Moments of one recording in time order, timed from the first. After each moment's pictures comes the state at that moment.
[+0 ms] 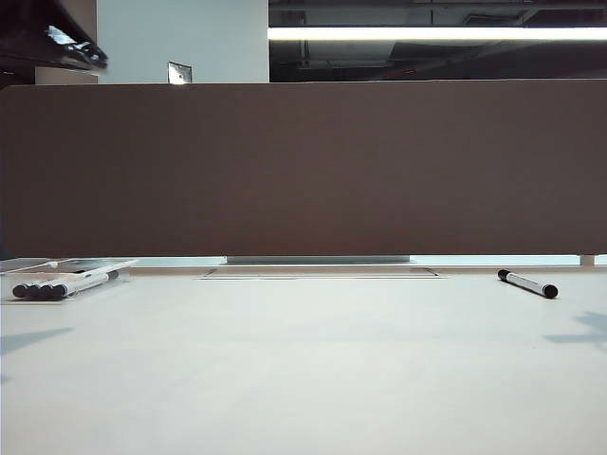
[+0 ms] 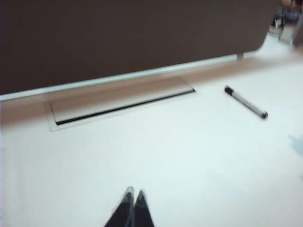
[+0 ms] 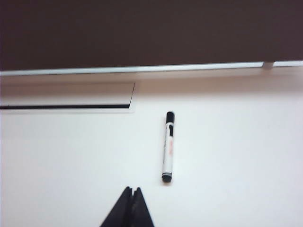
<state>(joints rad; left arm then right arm) -0.43 0.75 0.50 0.09 0.09 -0.02 -0.02 0.88 0.59 0.03 -0.08 0.05</state>
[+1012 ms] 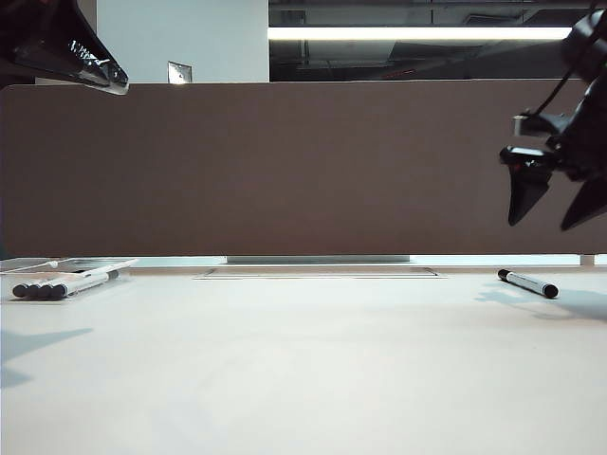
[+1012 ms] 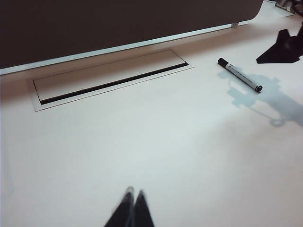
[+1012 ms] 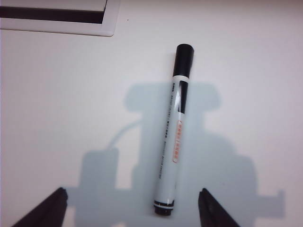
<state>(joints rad) -0.46 0.81 0.56 -0.02 0.09 -0.02 -0.02 1.77 1.31 -0.38 -0.15 -0.06</state>
